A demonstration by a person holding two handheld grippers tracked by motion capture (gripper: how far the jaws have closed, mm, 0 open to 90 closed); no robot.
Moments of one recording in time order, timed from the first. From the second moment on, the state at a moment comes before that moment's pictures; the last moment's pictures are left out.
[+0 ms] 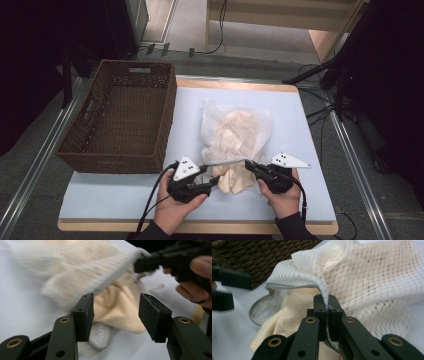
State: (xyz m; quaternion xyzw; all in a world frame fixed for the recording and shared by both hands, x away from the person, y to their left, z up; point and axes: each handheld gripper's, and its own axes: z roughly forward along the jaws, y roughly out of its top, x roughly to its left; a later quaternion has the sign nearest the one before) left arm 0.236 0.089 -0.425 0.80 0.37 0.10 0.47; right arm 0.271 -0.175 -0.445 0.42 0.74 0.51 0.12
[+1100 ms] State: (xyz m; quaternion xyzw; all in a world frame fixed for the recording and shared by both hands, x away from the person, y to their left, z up) left arm 0.292 0.055 -0.452 0.77 0.43 0.14 0.45; right arm 0.272 -0.178 -0.436 0.42 0.73 0.52 0.13
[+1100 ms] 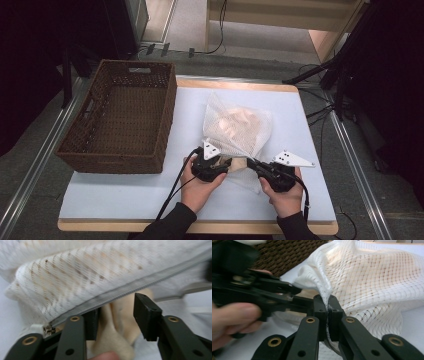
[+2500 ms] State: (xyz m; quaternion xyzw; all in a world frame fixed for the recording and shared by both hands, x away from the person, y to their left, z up) left arm 0.331 0.029 -0.458 0.76 0.46 0.08 0.44; right arm 0.270 -0.170 -0.438 0.43 0.73 0.52 0.12
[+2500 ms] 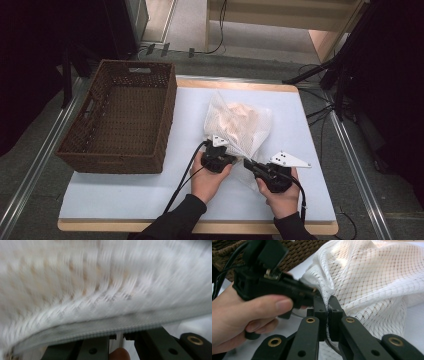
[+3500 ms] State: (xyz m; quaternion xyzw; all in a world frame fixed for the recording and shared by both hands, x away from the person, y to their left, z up) left arm 0.266 0.136 -0.459 0.75 0.44 0.19 0.45; right arm 0.246 -0.208 -0.454 0.50 0.70 0.50 0.15
